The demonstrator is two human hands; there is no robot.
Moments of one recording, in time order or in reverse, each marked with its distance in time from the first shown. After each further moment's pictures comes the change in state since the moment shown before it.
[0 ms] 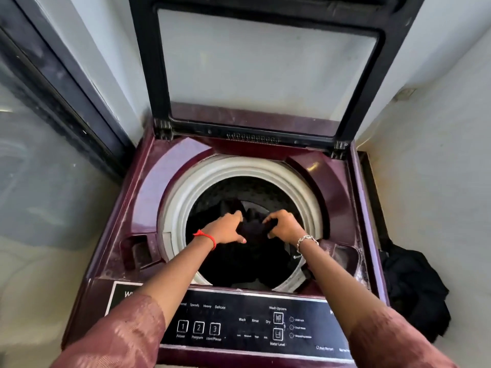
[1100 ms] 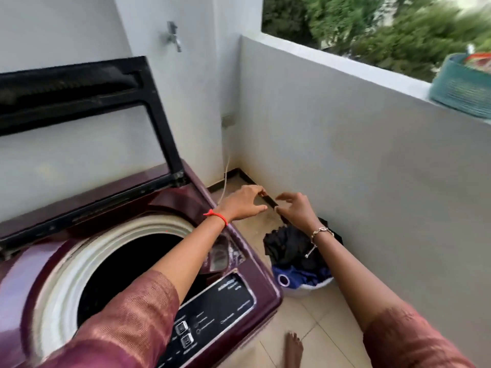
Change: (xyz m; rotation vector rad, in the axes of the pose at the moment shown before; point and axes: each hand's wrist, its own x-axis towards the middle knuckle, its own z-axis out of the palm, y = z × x) left_hand -0.037 0.325 0.036 0.296 0.104 0.923; right_hand -0.236 0.174 -0.121 0.361 0.892 0.194
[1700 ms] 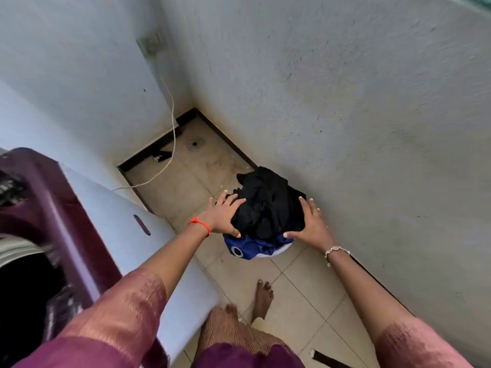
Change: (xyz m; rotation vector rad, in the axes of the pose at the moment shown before) left_hand 0.199 0.016 0.214 0.236 -0.651 -0.182; right_hand 0.061 0.319 -0.073 -0.125 -0.328 0.445
